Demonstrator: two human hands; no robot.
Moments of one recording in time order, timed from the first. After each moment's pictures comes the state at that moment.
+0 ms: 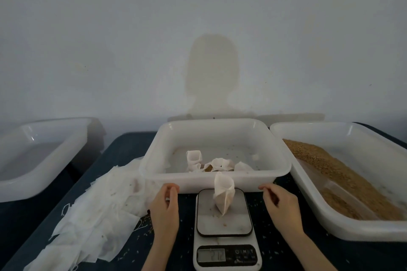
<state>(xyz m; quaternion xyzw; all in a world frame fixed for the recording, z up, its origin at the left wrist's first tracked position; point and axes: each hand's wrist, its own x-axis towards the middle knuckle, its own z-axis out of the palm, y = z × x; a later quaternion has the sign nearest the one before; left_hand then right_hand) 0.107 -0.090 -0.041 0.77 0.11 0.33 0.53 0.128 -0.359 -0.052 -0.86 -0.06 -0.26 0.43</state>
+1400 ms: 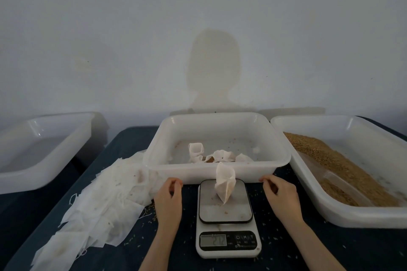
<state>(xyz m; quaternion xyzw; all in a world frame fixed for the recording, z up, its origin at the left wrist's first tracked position) 0.109 -0.086 -0.053 0.79 0.12 0.30 0.52 0.126 -0.358 -0.050 -0.88 -0.02 -0.23 0.42</state>
